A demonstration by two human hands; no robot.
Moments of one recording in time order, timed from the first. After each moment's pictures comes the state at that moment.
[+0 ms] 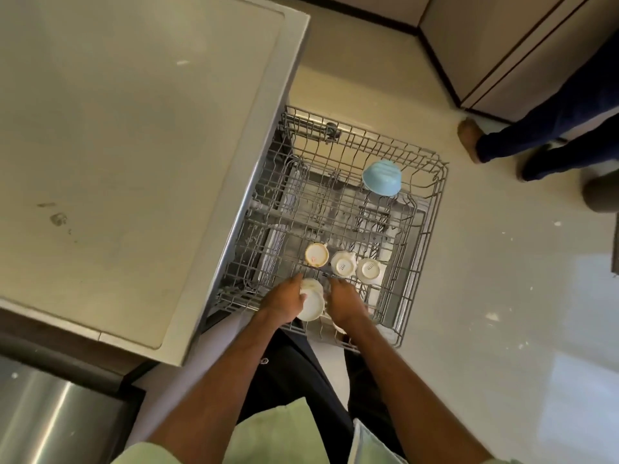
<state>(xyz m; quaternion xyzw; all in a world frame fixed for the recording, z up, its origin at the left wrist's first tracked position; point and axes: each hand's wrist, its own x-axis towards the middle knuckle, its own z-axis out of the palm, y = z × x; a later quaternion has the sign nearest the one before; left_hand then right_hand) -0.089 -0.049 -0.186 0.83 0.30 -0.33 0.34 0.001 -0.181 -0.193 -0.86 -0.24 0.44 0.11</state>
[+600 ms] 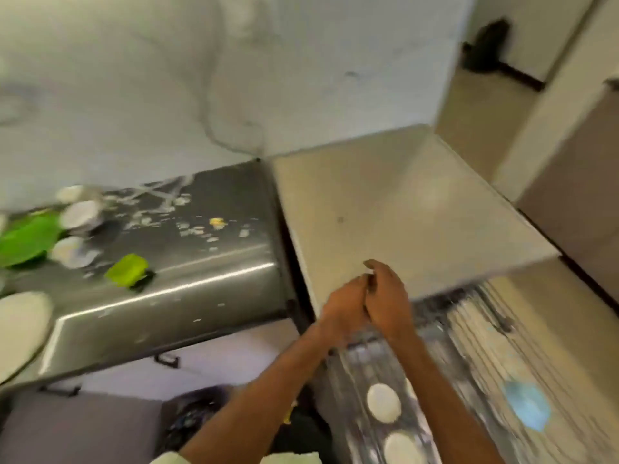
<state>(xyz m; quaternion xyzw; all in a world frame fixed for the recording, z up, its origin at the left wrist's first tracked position) -0.165 -0.030 0.046 0.75 0.58 0.13 0.29 -0.059 -0.027 0.045 -0.68 -0.62 0.28 0.28</state>
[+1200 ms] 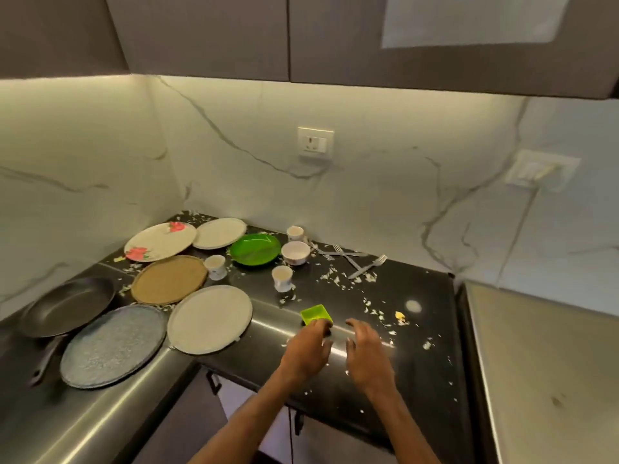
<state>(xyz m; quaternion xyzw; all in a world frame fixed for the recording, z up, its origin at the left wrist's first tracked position) -0.575 -0.091 0.093 0.51 0.80 0.27 0.14 -0.448 -0.009 0.079 -0.38 -0.85 0.26 0.24</state>
